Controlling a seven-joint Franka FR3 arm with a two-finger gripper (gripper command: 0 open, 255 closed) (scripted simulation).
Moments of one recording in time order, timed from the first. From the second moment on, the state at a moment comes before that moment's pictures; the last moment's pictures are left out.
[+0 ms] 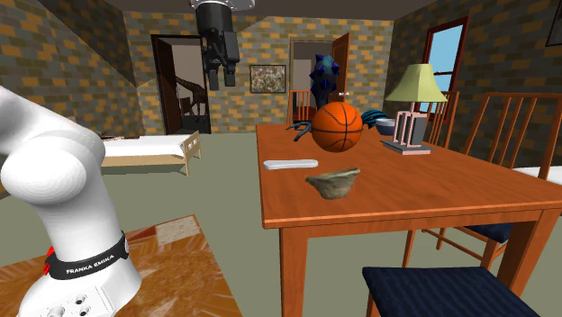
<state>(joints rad) -0.02 -0.77 0.00 -2.28 -0.09 1.51 -0.10</state>
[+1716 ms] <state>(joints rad) -0.02 -0.03 0.21 -2.08 0.00 2.05 0.44</state>
